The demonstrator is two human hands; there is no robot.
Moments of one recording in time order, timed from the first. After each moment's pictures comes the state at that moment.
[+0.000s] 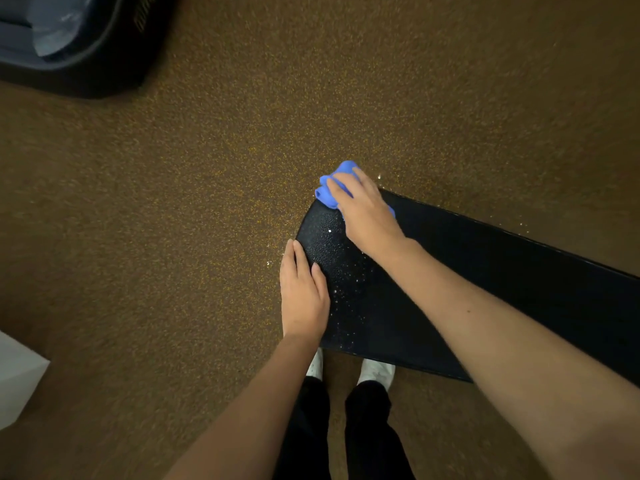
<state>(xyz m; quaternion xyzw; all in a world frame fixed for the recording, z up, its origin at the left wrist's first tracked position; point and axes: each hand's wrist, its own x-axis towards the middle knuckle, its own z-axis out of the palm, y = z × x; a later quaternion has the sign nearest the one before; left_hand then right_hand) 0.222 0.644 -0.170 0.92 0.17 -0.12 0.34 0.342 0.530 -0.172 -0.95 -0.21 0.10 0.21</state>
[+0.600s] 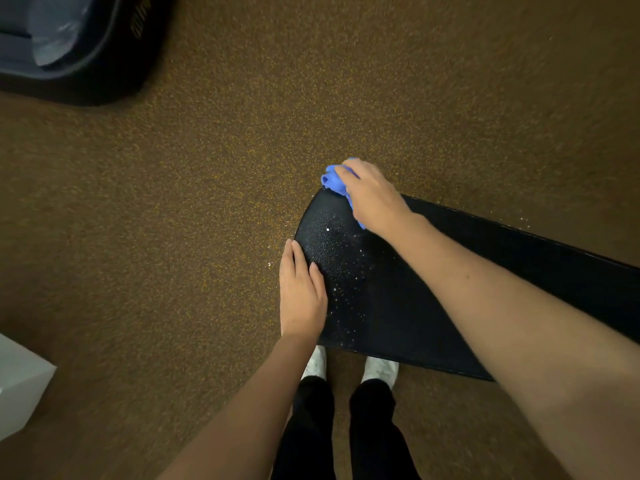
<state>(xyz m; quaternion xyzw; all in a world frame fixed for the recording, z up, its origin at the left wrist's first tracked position) 0.221 0.648 -0.173 0.92 0.16 -0.11 0.35 0.366 0.516 -0.174 -0.95 -0.20 0.14 0.20</state>
